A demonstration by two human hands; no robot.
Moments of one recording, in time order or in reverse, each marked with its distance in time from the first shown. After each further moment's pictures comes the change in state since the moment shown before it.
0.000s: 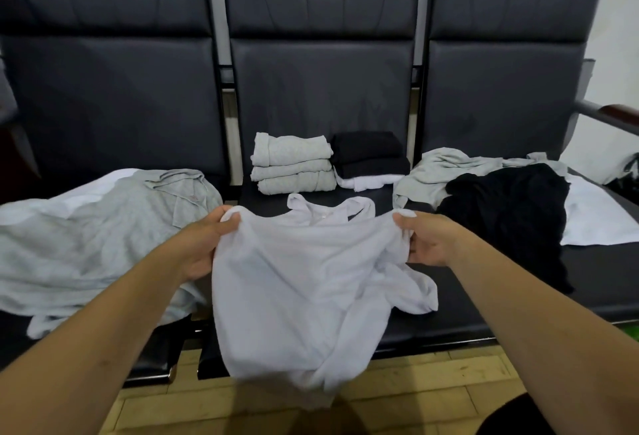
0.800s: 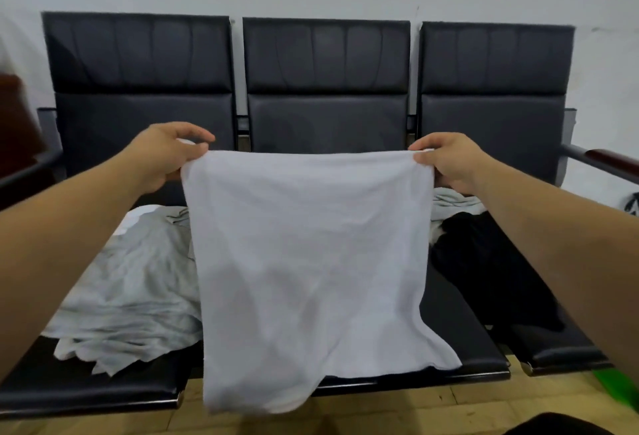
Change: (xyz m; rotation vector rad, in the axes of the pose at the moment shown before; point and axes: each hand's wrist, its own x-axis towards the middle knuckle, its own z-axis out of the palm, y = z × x) left_hand -0.053 0.175 -0.019 0.482 0.314 0.464; right_hand -0.063 -0.156 -0.012 -0.416 0.184 -0.633
